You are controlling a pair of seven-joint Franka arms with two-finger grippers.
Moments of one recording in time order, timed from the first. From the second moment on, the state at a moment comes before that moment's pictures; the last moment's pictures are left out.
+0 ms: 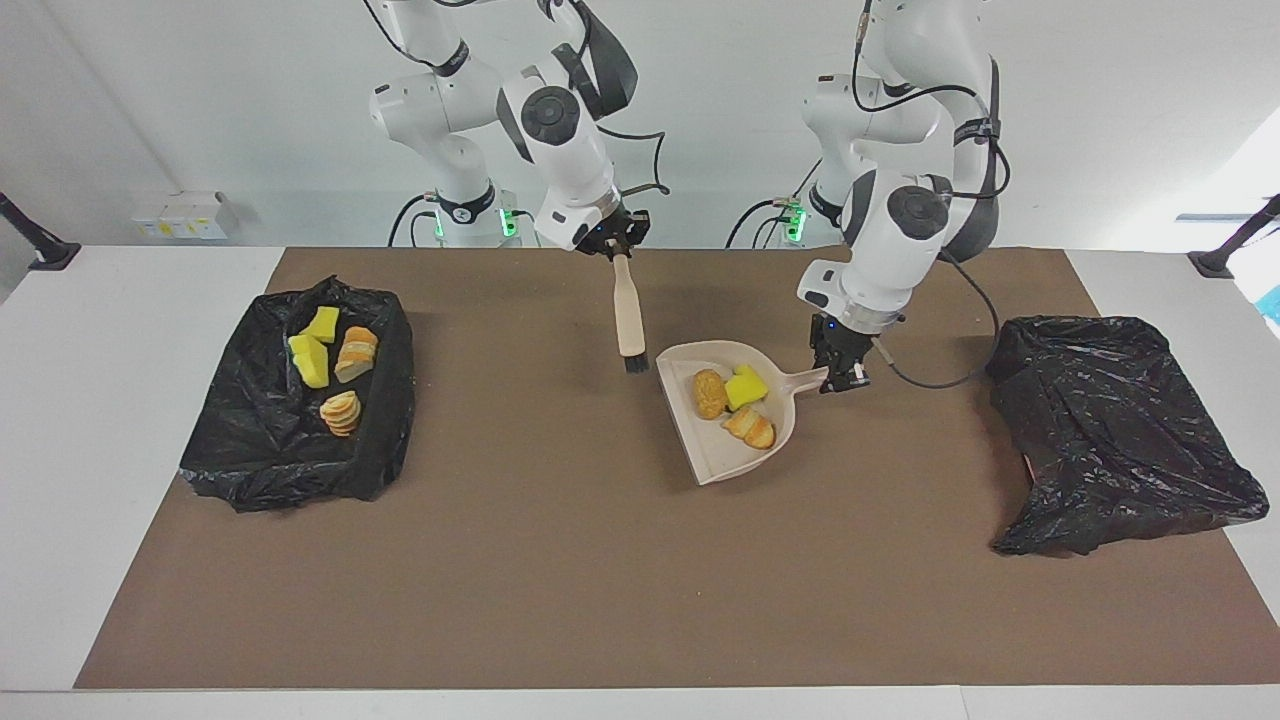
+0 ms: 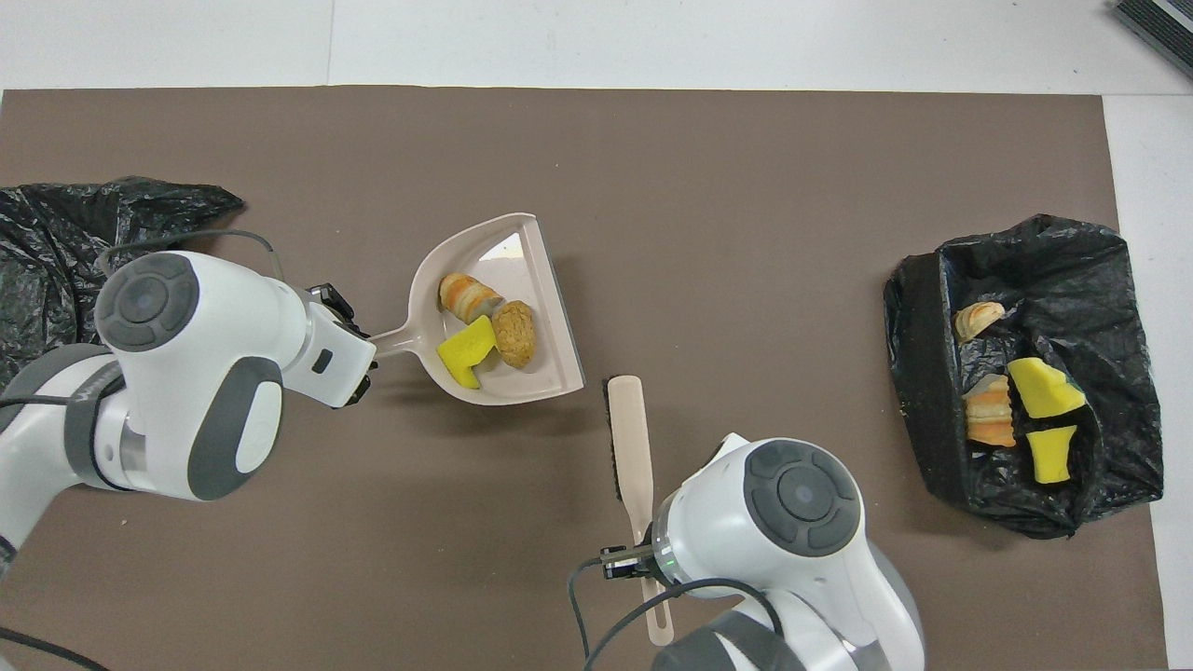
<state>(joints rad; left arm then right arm) -0.25 0.06 -0.03 -2.10 -0.09 2.23 1.15 0.40 -0.16 0.24 -2.22 0.36 1.91 0.40</state>
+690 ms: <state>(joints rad) -0.01 0.08 -0.01 -1.81 -0.10 1.94 1.46 0.66 -0.19 0.25 -2.30 0.32 2.02 0.77</state>
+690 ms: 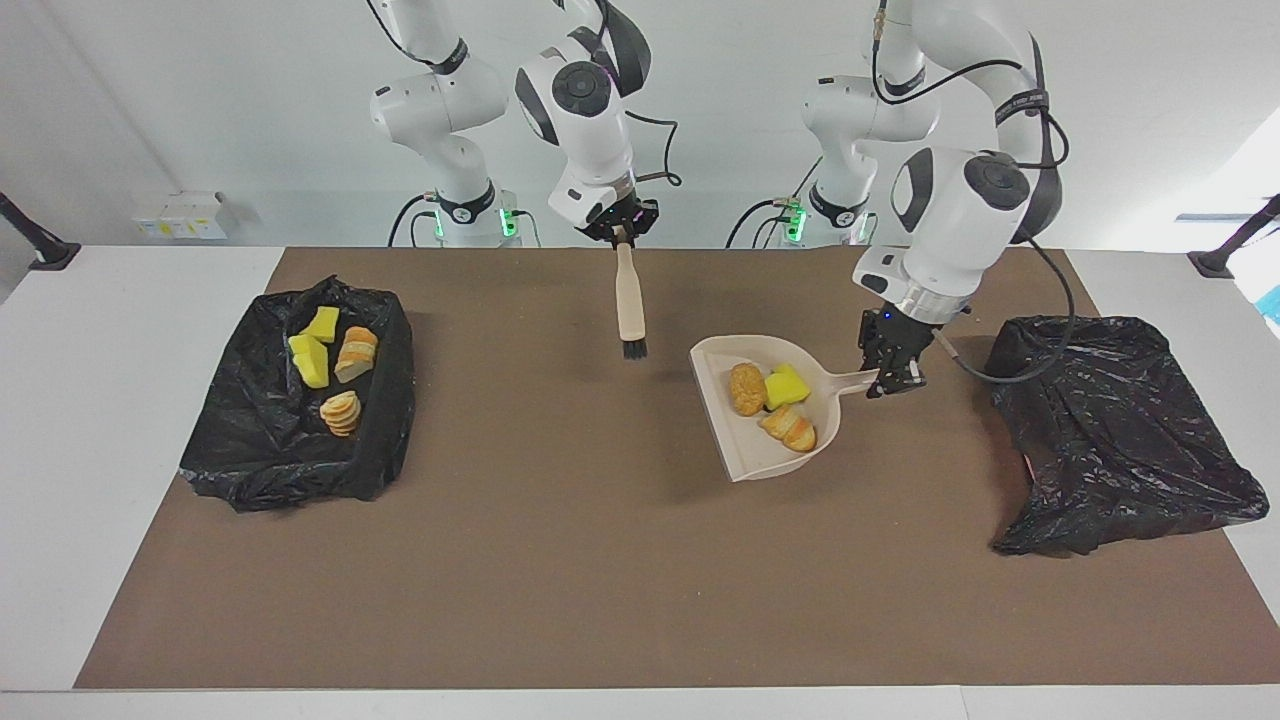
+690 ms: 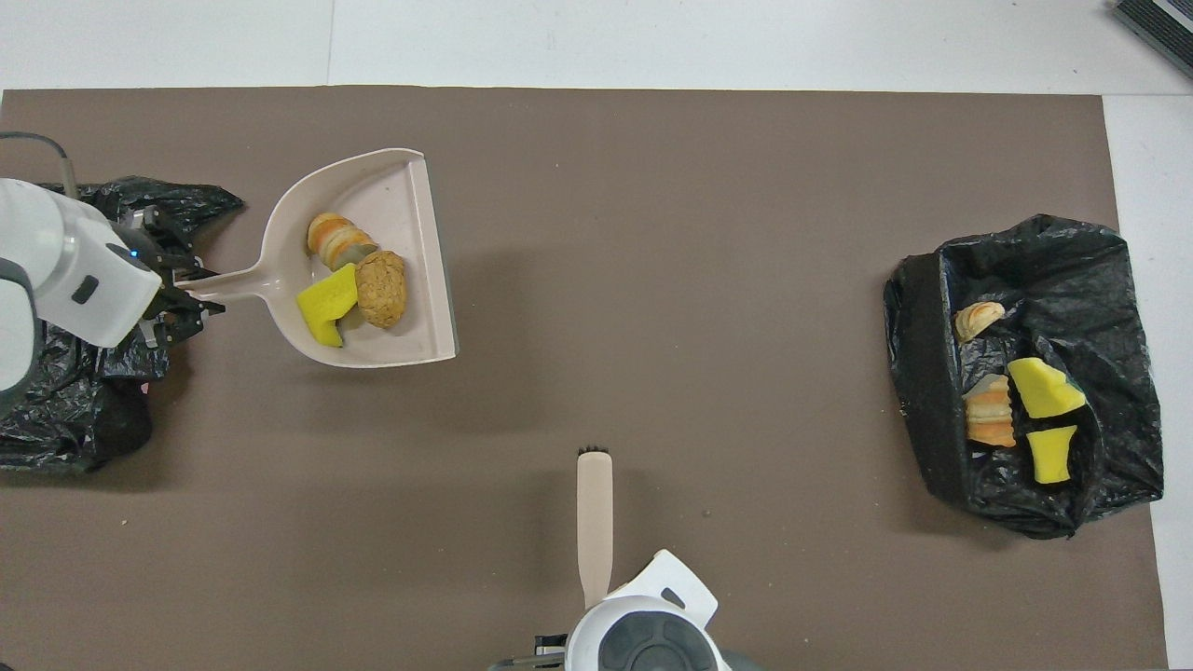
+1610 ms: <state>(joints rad) 0.42 0.19 -0.01 -1.58 0.13 1.85 1.84 0.76 0.03 0.25 -2.30 0.33 2.21 0.81</state>
